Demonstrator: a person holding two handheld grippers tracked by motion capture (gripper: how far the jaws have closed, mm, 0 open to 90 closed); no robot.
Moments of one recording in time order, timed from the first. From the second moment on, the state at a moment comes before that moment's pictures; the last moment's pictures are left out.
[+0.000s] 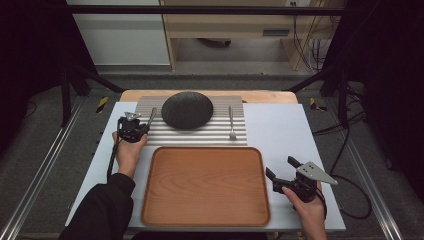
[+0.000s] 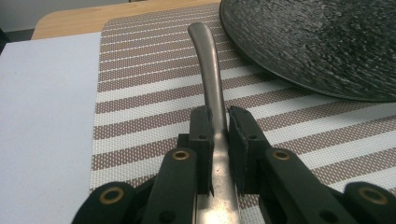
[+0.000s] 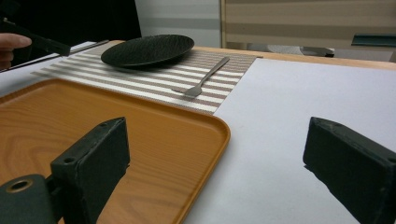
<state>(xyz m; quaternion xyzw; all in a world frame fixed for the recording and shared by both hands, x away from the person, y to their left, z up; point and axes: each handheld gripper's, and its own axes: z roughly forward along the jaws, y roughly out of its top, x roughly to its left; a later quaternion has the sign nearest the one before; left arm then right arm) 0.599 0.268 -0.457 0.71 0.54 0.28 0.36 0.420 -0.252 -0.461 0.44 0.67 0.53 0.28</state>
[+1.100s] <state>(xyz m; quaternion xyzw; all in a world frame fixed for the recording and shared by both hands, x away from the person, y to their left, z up) 0.532 0.246 -0.423 0.69 0.53 0.28 0.40 0.419 -0.254 -0.459 0.43 0.66 0.55 0.27</state>
